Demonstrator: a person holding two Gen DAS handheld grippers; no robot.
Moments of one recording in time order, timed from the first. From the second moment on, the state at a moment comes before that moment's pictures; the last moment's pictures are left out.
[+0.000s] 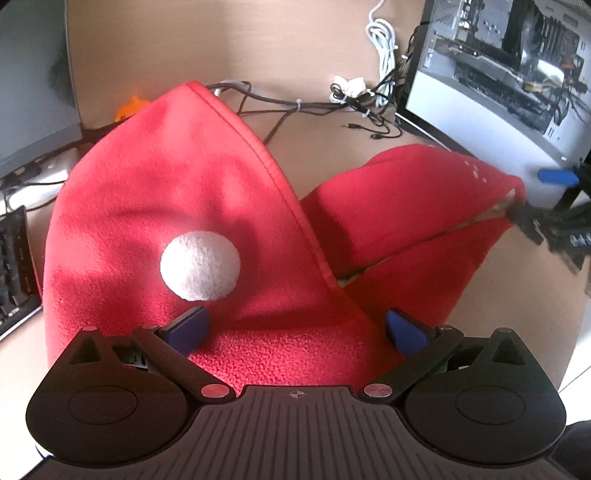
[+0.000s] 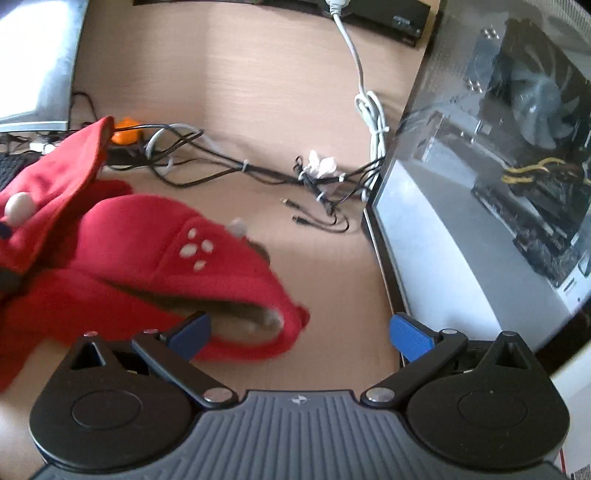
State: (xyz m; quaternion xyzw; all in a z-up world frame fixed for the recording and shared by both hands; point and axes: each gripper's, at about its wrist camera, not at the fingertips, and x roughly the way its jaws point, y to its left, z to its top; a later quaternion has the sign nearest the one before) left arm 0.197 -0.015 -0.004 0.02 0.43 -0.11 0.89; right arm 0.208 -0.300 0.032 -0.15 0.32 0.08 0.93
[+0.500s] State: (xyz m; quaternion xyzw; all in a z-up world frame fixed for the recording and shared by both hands) left arm 0.182 0.001 -0.005 0.05 0.44 -0.08 0.90; right arm 0.231 -0.261 0.075 -0.23 0.20 -0.02 0.95
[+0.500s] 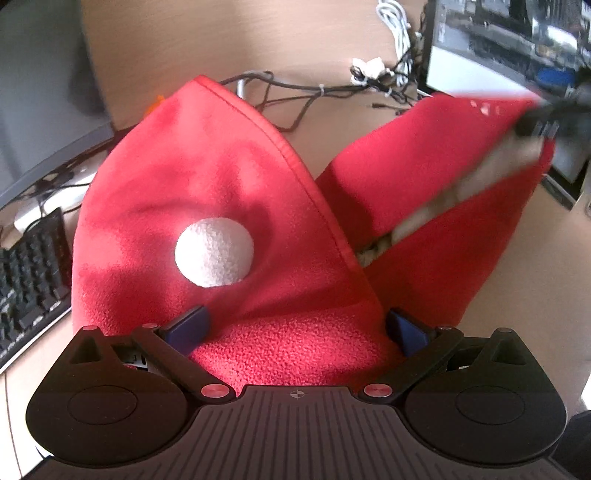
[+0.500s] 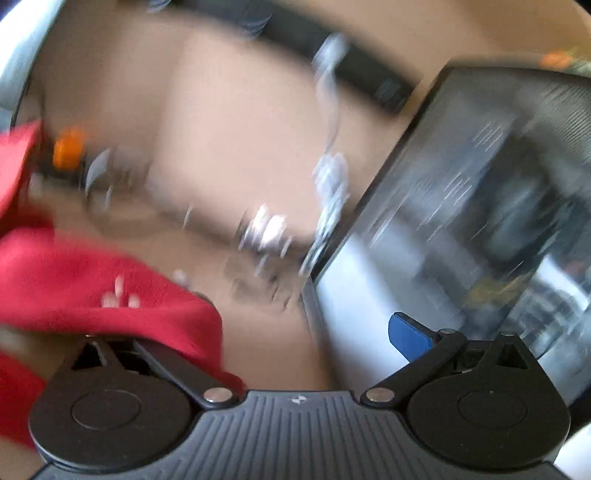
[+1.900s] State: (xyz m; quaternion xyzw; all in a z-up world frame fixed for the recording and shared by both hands) left arm 0.170 -0.123 0.035 0.21 0.23 -0.33 0.89; right arm 0.136 -0.265 0.104 -0.16 0.17 -0.09 0.97
